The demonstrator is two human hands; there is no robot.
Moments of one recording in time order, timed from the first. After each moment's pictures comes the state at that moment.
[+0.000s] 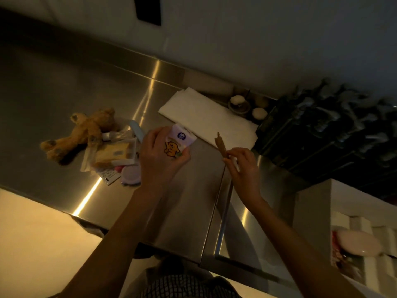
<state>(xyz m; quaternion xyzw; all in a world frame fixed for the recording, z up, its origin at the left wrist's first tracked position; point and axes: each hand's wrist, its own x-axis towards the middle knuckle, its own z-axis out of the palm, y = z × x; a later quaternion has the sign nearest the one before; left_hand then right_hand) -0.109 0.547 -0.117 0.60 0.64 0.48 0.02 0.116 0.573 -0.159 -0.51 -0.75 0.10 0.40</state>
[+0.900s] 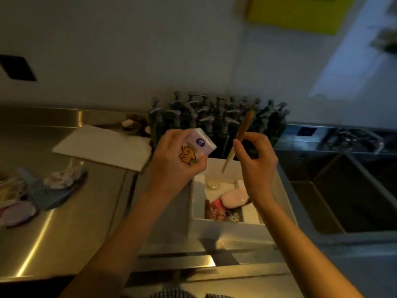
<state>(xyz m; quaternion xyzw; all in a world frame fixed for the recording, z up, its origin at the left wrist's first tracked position) 0.200 0.453 -0.006 0.75 0.39 0.52 0.11 0.386 0.413 0.000 -0.56 -0.56 0.00 0.60</state>
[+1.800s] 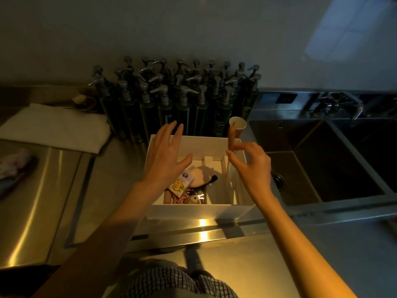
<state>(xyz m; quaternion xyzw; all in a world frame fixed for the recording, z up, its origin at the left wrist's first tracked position) 0.321 0.460 -0.078 0.83 0.46 0.29 0.10 0.527 0.371 -0.069 -0.69 -0.57 0.06 0.43</state>
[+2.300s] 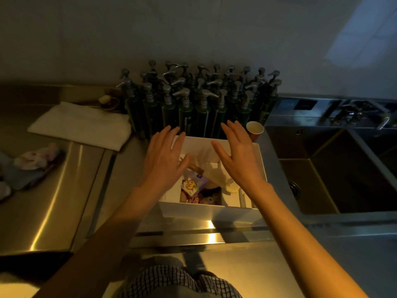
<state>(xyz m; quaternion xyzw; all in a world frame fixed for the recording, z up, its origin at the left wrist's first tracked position) 0.271 0.457 -0.074 0.85 0.47 0.25 -0.01 0.468 0.412 -0.046 -0.67 -0.67 0.03 0.32</state>
